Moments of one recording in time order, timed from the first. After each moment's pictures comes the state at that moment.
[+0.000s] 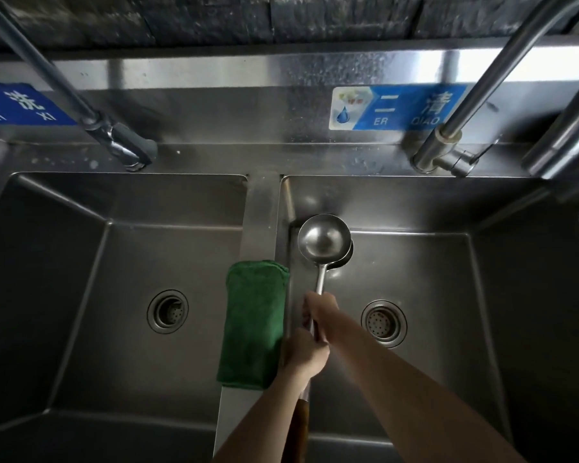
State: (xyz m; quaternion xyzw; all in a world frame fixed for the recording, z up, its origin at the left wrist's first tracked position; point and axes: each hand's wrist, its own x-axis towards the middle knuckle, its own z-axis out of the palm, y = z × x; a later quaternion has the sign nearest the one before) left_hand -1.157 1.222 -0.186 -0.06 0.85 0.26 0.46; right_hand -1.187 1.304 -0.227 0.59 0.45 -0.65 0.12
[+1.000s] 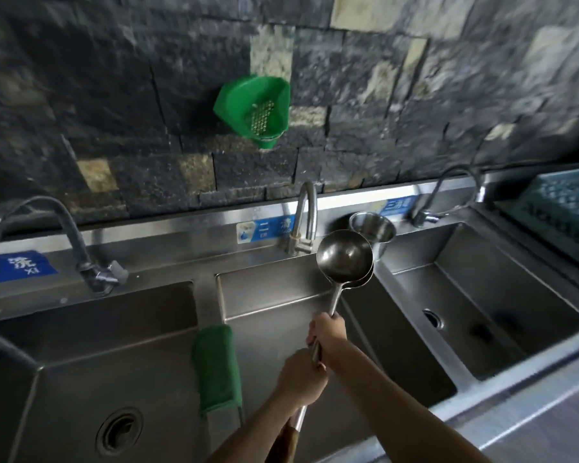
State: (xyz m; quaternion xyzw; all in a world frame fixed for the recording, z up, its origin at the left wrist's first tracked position) left_hand -1.072 1.188 0.057 0.39 0.80 0.23 0.39; right_hand -1.046 1.287 0.053 0.60 0.39 -0.63 -0.29
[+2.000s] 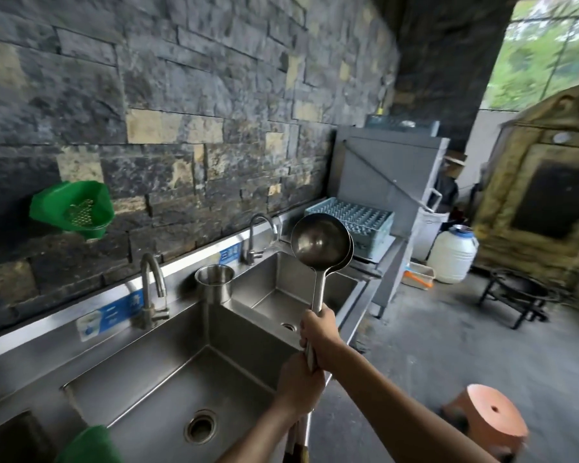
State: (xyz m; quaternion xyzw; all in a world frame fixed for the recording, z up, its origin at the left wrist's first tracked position) left_hand -0.901 1.100 0.186 0.63 0.56 0.31 0.43; right_hand -0.831 1.162 0.225 0.62 0.40 -0.43 -0.52
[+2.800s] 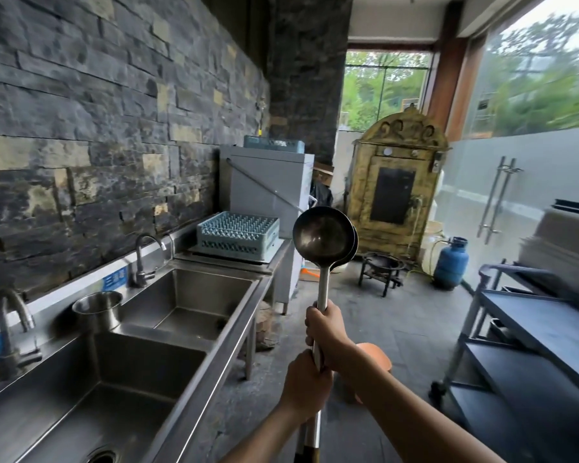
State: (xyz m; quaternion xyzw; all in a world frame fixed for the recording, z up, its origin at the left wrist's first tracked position) left_hand -0.744 0.910 0.216 0.75 0.41 0.31 0.43; right_hand -0.664 0.922 0.285 0.65 0.33 -0.29 -0.62
